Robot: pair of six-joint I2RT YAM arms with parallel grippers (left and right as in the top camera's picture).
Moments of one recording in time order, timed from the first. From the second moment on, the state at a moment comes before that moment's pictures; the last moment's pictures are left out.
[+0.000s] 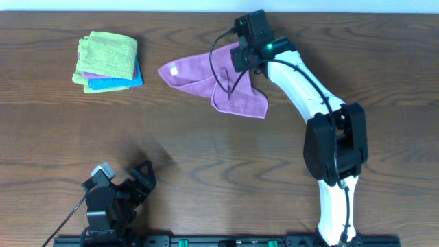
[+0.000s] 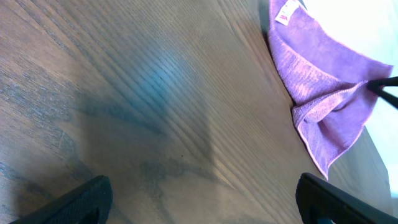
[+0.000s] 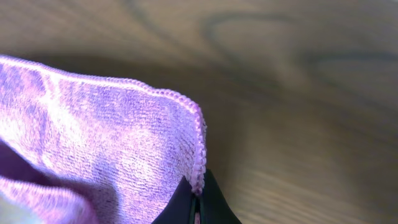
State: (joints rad) left arm 0.04 0.01 0.17 -0.79 0.17 -0.85; right arm 0.38 2.22 1.87 -0.61 0.05 0.07
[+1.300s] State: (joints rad) left arm 0.04 0.01 0.17 -0.79 0.17 -0.86; right arm 0.29 2.14 1.95 -0.87 -0.02 0.29
